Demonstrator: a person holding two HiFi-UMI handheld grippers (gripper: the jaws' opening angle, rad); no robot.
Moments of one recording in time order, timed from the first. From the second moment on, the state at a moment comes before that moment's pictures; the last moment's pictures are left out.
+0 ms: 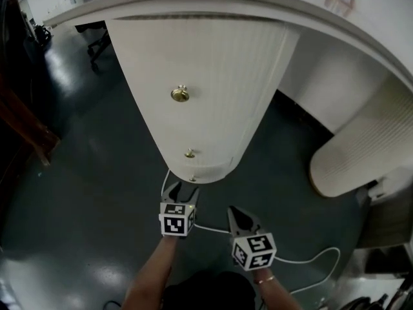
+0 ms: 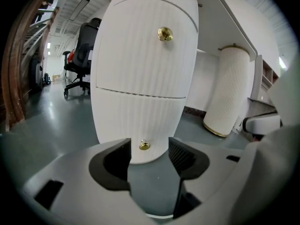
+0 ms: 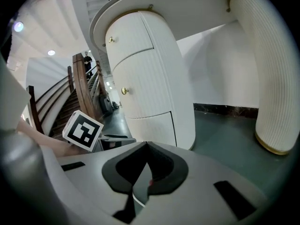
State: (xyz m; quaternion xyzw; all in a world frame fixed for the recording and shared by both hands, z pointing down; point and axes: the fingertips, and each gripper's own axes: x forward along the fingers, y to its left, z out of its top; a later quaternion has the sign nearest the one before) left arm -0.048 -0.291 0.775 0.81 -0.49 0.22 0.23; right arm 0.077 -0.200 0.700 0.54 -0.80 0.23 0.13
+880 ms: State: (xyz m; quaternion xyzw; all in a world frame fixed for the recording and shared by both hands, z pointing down) left arm -0.034 -0.328 0.827 0.78 -0.49 0.28 0.26; right arm 0.085 -0.197 0.741 0.54 -0.79 0.24 0.16
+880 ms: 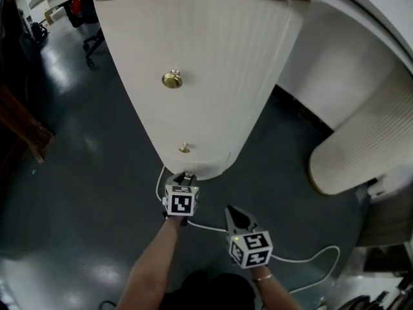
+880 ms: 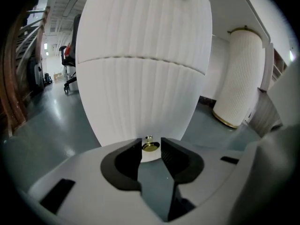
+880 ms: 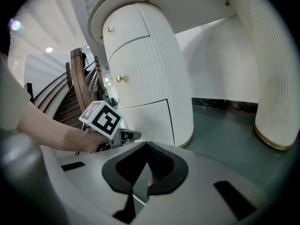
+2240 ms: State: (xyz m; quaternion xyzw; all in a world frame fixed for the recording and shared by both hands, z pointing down) left arm -0.058 -0.203 0.838 0.77 -0.48 0.32 0.28; right arm 0.085 -0.153 0.706 0.54 -0.80 0.21 0.16
